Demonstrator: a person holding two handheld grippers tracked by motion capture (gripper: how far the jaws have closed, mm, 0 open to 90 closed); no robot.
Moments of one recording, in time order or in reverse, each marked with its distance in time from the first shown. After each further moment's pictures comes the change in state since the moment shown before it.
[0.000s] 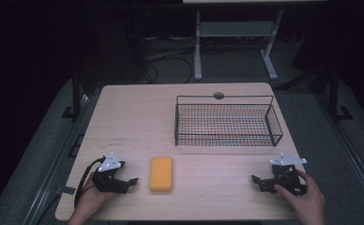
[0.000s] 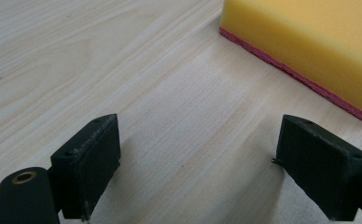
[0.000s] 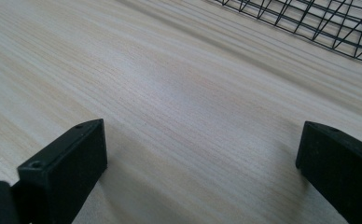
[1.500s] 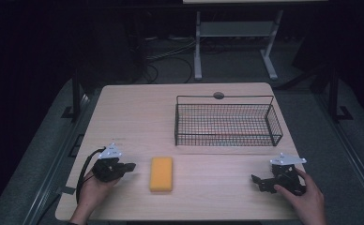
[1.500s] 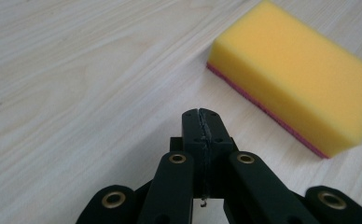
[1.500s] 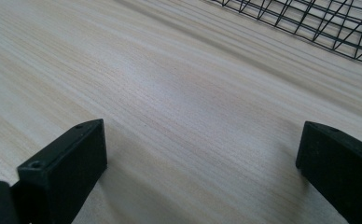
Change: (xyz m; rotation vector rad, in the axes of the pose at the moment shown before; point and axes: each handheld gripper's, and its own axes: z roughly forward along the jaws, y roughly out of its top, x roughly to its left) left arm 0.005 0.036 -0.007 0.044 -0.069 -0.061; right arm 0.000 0.001 0.001 -0.001 0.001 -0.001
